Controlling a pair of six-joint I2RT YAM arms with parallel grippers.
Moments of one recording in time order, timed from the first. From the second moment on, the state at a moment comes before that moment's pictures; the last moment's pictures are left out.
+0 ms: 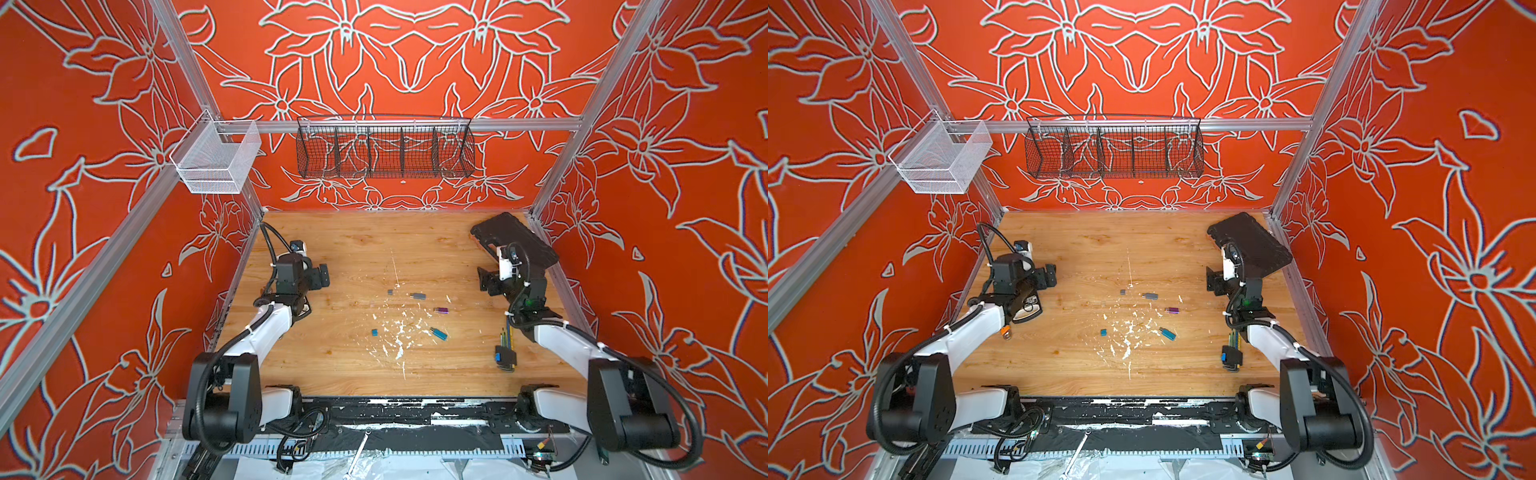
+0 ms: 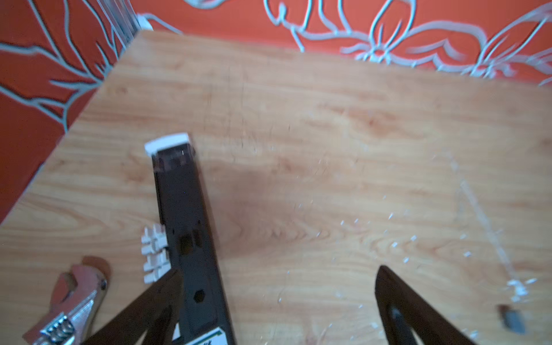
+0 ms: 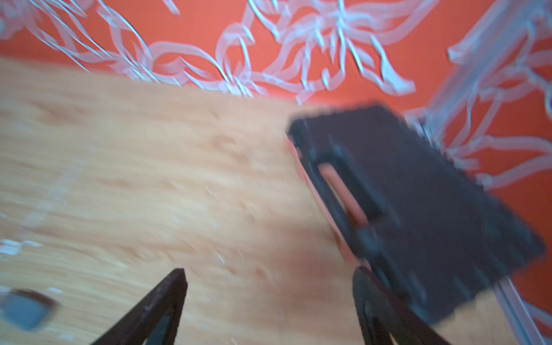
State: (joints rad) left arm 0.02 1.24 0.72 -0.04 0.00 -0.17; right arm 0.06 1.19 0.53 0.34 -0.14 -0.10
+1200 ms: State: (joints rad) left arm 0.12 1.18 0.93 -0.65 0.45 -0.57; right arm 0.91 1.92 1.30 -0.52 -0.33 -0.63
